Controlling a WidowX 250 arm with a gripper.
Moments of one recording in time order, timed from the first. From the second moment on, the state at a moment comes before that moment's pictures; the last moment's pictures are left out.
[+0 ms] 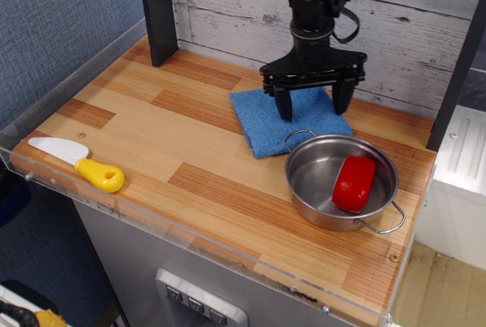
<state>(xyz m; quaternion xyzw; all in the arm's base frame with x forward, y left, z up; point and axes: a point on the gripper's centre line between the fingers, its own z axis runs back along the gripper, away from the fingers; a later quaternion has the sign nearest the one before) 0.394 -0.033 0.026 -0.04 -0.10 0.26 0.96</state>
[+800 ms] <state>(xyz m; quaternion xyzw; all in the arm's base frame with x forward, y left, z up) 0.390 -0.013 0.093 -0.06 -0.15 0.31 0.94</state>
